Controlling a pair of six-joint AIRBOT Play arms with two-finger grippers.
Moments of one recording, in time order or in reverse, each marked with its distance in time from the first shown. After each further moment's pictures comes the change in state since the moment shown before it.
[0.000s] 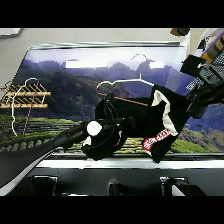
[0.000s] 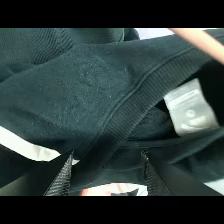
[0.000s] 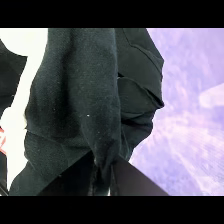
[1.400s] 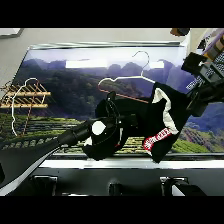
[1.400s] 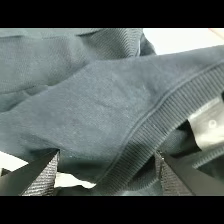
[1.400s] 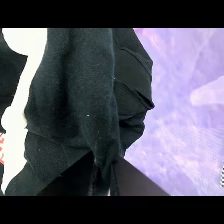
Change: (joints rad) left arm 0.000 -0.056 0.043 0.123 0.061 -0.090; right arm 0.000 0.000 0.000 -0.015 -0.037 0.017
